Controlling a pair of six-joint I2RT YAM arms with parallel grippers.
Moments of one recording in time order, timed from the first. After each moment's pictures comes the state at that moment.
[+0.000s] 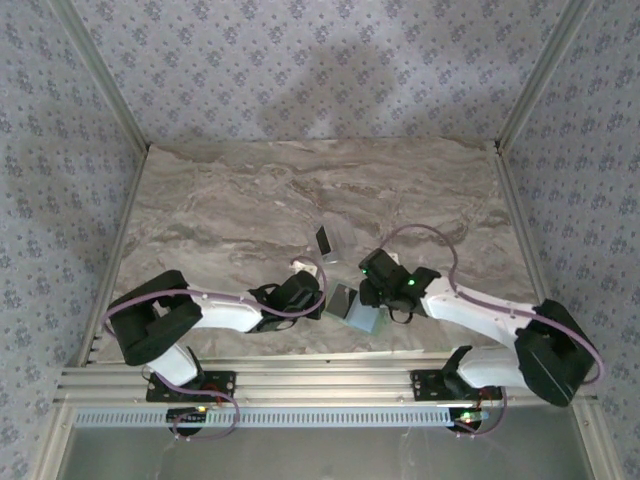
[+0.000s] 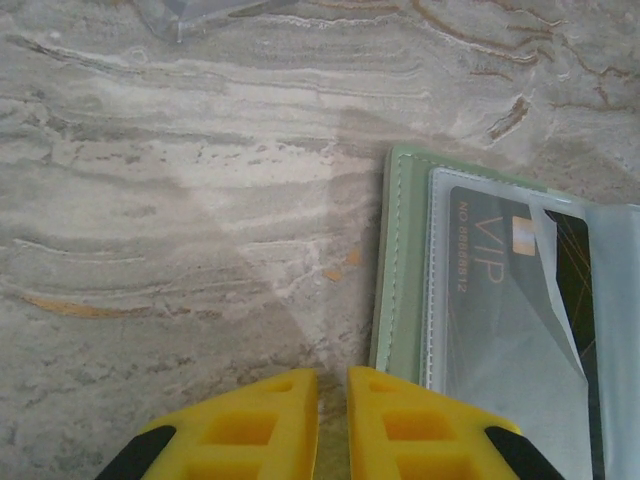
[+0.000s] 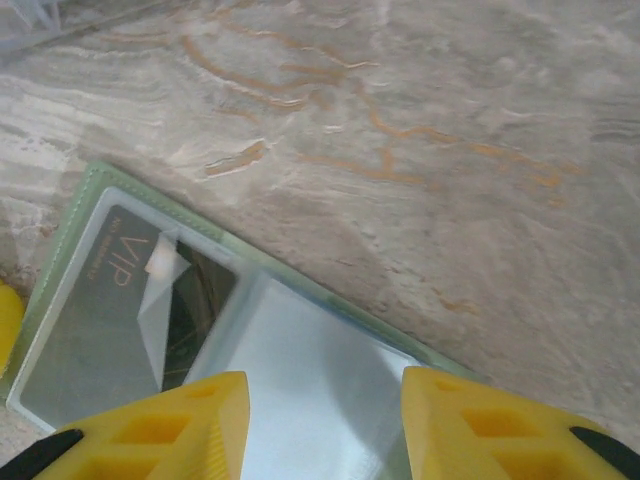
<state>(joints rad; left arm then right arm) -1.04 1.60 0.57 0.20 -0.15 -0.76 0.82 1.30 0.68 -0.52 0.17 0.72</state>
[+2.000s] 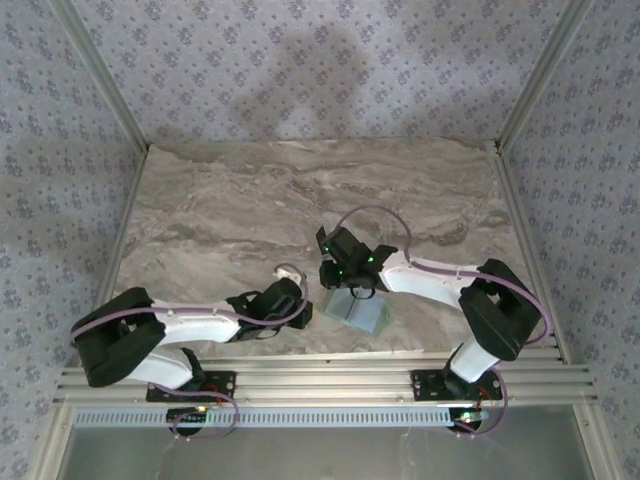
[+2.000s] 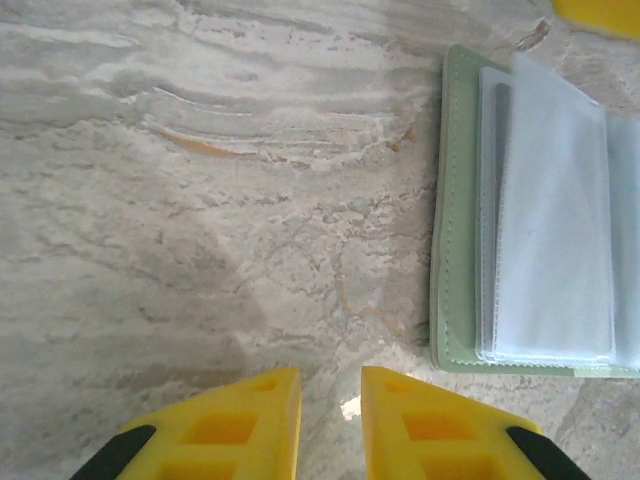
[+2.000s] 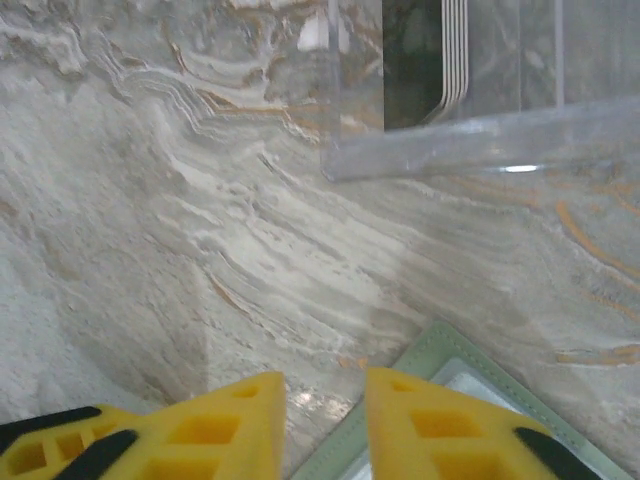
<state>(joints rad) -1.03 1.36 0.44 0.08 -0.10 -0.78 0.86 1.59 0.97 -0.37 0.01 0.65</state>
